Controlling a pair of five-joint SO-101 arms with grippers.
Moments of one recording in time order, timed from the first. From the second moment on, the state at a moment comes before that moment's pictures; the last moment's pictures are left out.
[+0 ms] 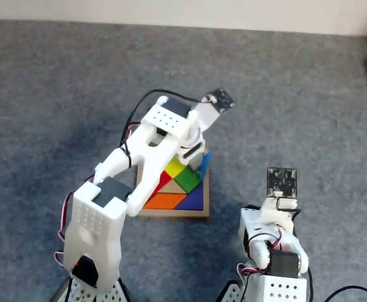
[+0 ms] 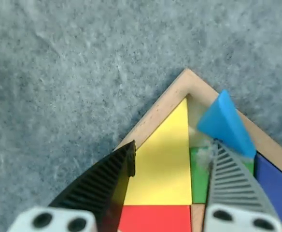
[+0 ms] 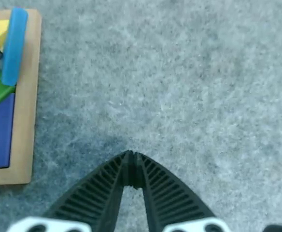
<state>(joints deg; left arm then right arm) 22.5 29.4 -10.2 71.2 -17.7 -0.8 -104.3 96.0 67.9 4.4</state>
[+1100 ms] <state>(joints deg) 22.5 30.0 -13.5 74.8 -13.7 -0.8 -104.3 96.0 67.9 4.4</state>
